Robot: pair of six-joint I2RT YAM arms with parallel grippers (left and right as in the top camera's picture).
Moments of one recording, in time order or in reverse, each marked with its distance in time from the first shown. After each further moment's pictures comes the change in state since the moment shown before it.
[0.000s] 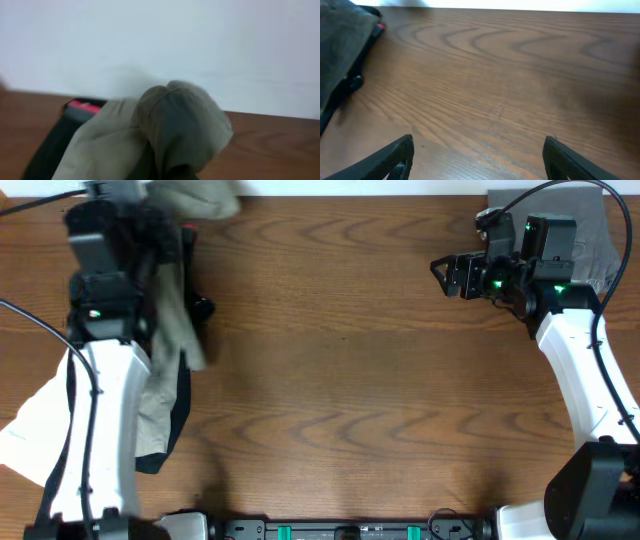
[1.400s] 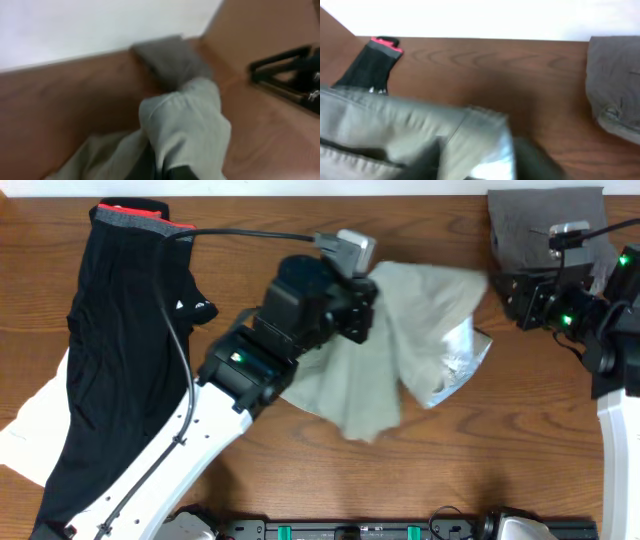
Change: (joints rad) left arm -0.672 -0.053 0.005 -0.170 0.113 -0.243; right arm -0.166 -0.365 0.002 -0.257 -0.066 -0.029
